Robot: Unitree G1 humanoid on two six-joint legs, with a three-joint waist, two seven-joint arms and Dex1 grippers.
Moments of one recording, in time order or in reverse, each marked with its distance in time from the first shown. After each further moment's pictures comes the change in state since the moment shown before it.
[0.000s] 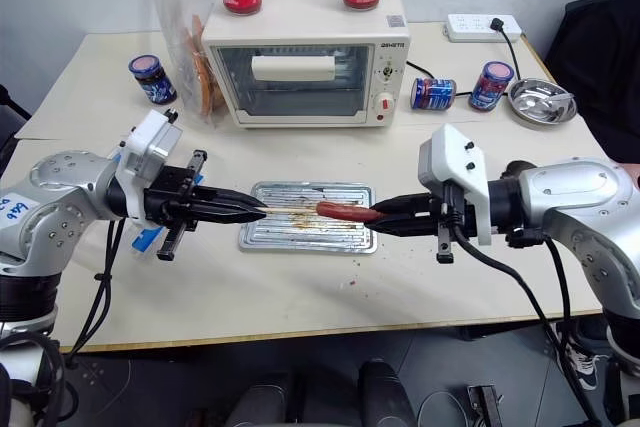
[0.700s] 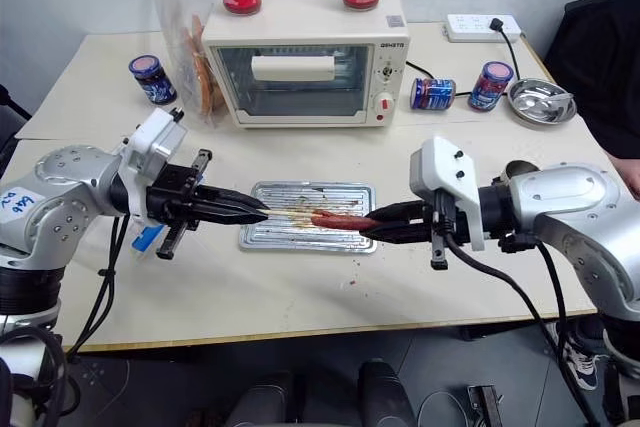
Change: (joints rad) left arm -0.035 -0.003 -0.034 0.025 0.007 -0.002 -0.047; right arm -0.023 0.001 0.034 -0.007 0.011 -0.001 -0.007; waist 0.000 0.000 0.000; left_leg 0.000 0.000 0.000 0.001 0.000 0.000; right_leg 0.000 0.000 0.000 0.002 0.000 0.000
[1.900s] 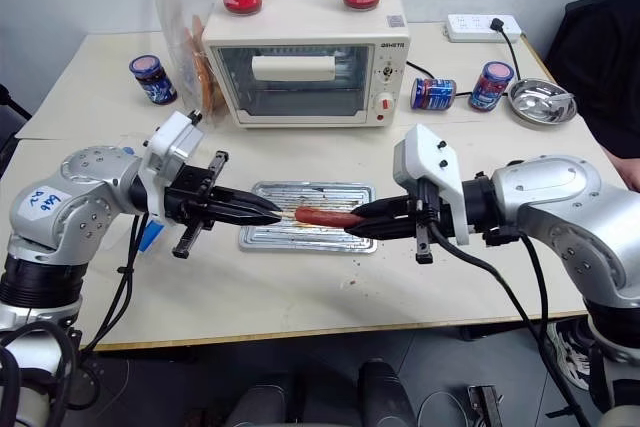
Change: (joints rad) left arm -0.026 -0.072 -0.042 0.041 0.058 -0.040 -0.027; right arm -0.065 0.044 0.050 0.004 0.055 0.068 -0.050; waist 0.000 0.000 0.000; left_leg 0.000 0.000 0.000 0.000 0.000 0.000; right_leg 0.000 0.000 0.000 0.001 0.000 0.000
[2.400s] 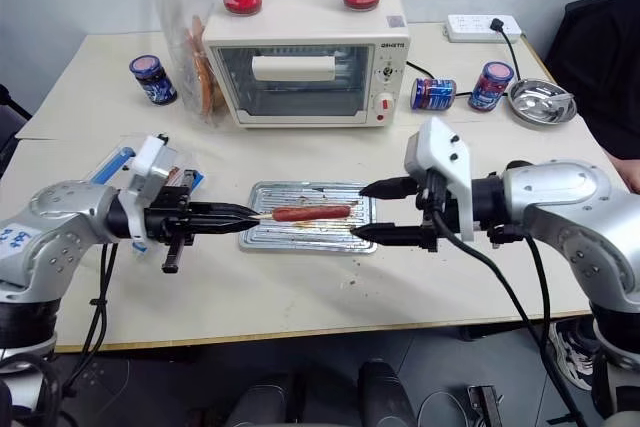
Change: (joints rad) left arm 0.325 0.056 0.281 -0.178 -0.057 0.076 0.224; right arm 0.000 0.009 -0.070 0.063 0.031 0.036 -0.100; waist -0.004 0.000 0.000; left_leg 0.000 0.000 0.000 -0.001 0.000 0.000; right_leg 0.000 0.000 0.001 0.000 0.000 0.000
